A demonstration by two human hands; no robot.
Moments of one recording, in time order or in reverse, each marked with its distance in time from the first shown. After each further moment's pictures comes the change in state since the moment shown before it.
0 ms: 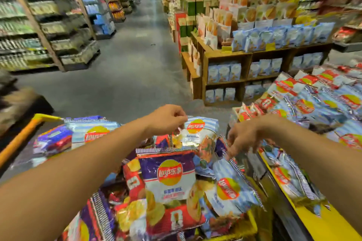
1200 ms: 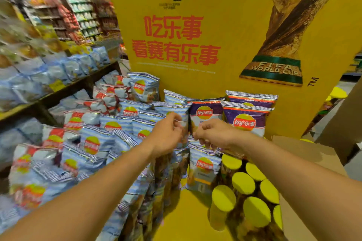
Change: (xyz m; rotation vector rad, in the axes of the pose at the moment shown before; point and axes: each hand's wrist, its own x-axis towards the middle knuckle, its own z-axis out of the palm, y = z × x) left_hand 0.178 0.497 0.461 -0.001 -0.519 0.706; right_hand -0.261 0.520 0.058 1.072 1.030 0.369
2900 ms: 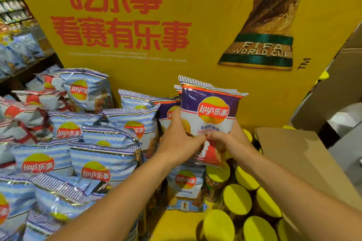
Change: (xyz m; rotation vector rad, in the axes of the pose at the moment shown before) left_hand 0.117 -0.006 0.107 -0.238 -0.127 0.141; right_hand 0.069 0.133 -0.028 0.614 0.620 -0.019
